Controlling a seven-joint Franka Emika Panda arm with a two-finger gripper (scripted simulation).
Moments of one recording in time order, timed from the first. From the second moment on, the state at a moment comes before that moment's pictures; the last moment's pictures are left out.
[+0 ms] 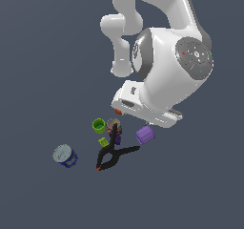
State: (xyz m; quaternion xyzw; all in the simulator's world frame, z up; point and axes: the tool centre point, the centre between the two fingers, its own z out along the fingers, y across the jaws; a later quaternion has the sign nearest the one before) arm 0.056 0.053 0.233 0.98 -0.14 -0.10 0.12
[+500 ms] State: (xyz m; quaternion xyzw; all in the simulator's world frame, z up) arm 0.067 0.084 0.179 0.95 -0.22 -0.13 0.20
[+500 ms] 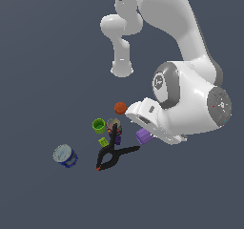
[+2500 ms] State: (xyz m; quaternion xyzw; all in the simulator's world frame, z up) arm 0.051 0.123 0.062 0.86 -0.34 -0.11 0.36
